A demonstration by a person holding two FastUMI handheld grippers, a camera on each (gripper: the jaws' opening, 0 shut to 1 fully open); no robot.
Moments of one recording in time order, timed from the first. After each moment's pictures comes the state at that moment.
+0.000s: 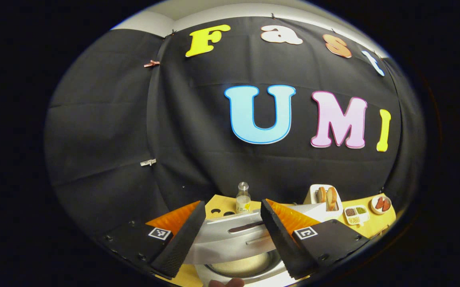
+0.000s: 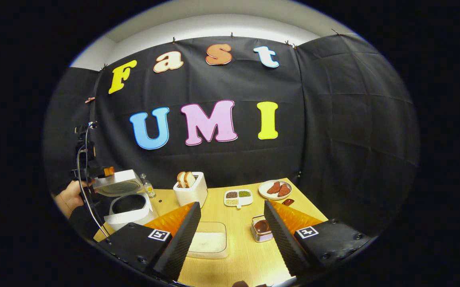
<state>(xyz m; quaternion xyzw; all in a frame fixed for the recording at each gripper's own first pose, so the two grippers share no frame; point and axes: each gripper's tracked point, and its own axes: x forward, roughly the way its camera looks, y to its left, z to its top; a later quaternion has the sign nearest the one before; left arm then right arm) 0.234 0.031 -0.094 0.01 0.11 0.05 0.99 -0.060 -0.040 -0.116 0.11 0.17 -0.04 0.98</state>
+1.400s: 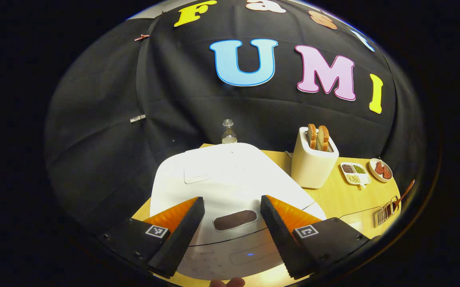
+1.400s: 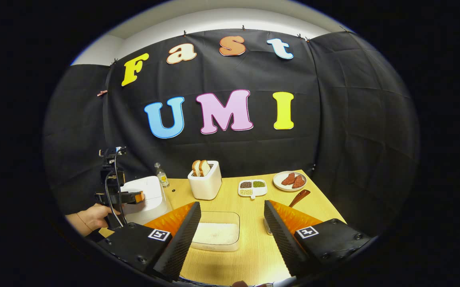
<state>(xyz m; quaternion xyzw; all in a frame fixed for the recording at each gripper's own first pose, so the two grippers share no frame) 0.179 -0.009 -0.238 0.00 0.25 0.03 0.97 -0.067 -0.011 -0.132 0.12 0.20 0.00 0.97</state>
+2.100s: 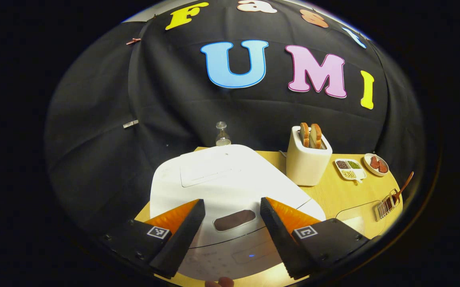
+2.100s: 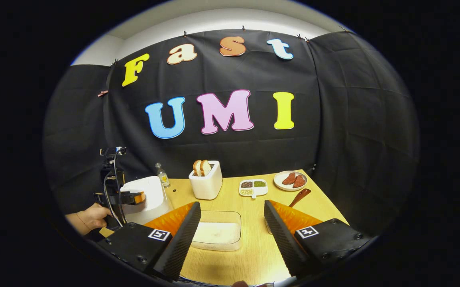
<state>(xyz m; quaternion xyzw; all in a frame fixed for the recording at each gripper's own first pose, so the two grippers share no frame) 0.175 -0.008 -0.230 0.02 0.23 -0.01 0.97 -0.070 -0.009 -0.128 0.13 0.19 0.00 0.97</state>
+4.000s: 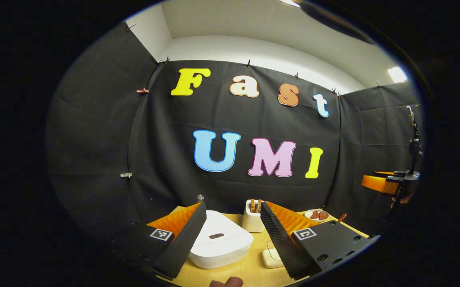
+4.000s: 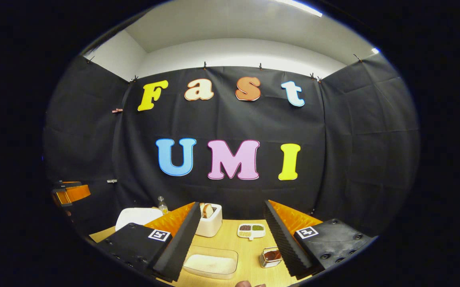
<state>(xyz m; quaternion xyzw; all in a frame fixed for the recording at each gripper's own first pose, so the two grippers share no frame) -0.032 0.009 -0.002 -0.05 -0.03 -0.12 0.99 -0.047 -0.002 0.001 0.07 0.01 0.01 1.00</state>
